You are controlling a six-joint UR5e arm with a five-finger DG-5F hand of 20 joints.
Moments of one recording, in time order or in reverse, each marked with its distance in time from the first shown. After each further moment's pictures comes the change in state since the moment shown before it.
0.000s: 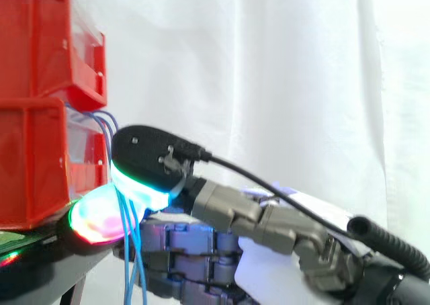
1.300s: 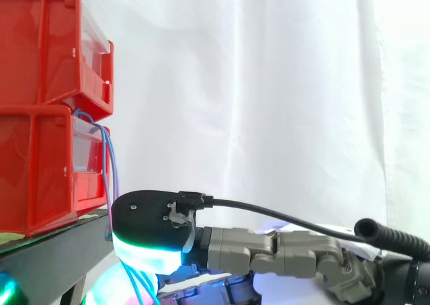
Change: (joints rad) arm 0.002 0.103 -0.002 -0.613 -0.001 0.393
